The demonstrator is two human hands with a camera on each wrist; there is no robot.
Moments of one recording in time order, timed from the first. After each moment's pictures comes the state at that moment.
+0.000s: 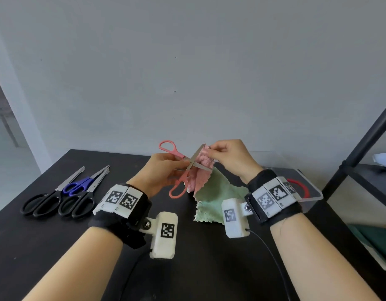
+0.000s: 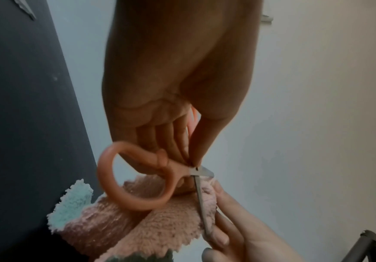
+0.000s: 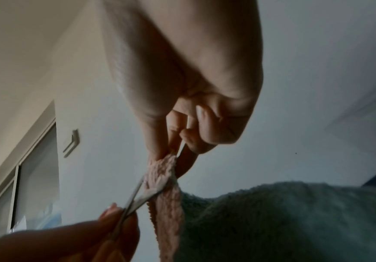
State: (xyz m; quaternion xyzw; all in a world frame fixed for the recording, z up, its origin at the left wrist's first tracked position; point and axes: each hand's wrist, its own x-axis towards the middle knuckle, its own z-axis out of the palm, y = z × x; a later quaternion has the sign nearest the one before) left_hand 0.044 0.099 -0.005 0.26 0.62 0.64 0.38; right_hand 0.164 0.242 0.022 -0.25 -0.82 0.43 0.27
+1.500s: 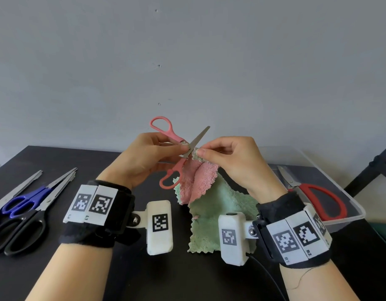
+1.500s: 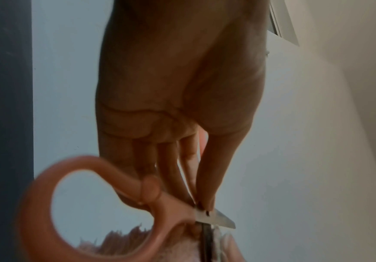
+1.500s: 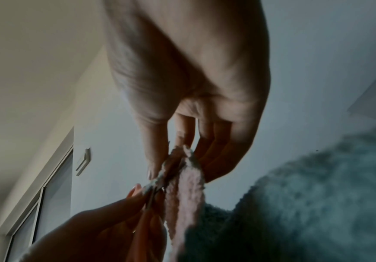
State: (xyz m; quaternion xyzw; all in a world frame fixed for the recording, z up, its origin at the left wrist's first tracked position) left_hand 0.007 0.152 -0.009 0.34 0.61 0.62 0.36; right_hand 0.154 0.269 -0.002 -0.21 -0.79 0.49 0.29
